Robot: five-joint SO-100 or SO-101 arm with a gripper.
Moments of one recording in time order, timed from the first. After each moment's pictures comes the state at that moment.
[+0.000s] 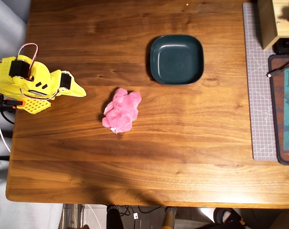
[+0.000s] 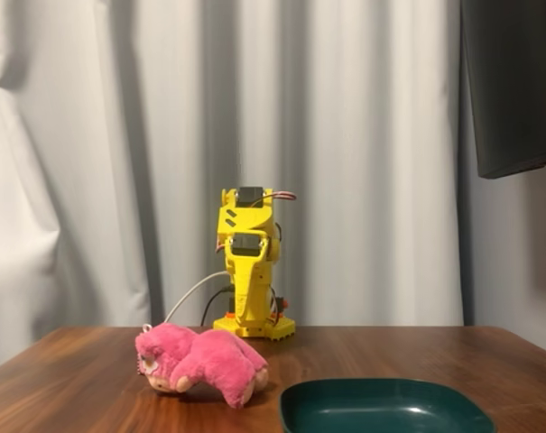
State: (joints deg) arm -7.1 192.5 176.0 71.8 -13.5
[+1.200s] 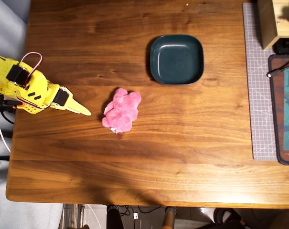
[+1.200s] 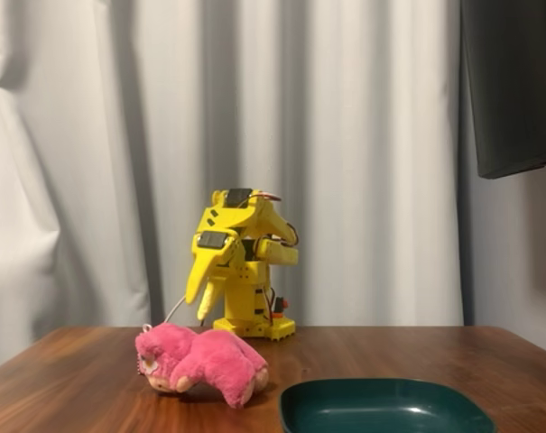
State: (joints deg) arm -27.1 192.5 176.9 67.7 -13.5
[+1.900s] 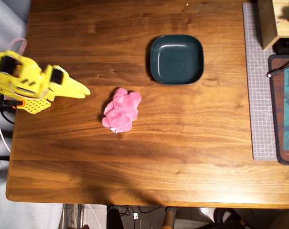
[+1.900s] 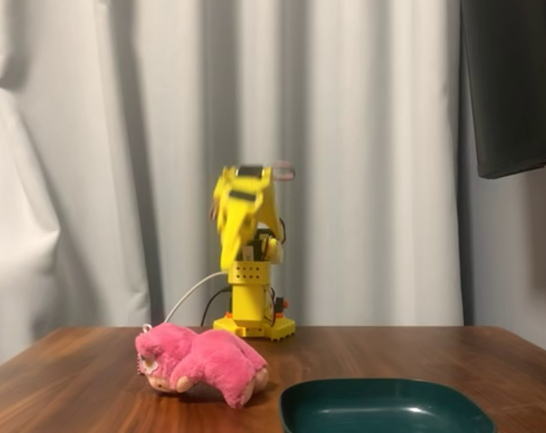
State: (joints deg) arm -11.6 184.7 152.1 68.0 -22.4
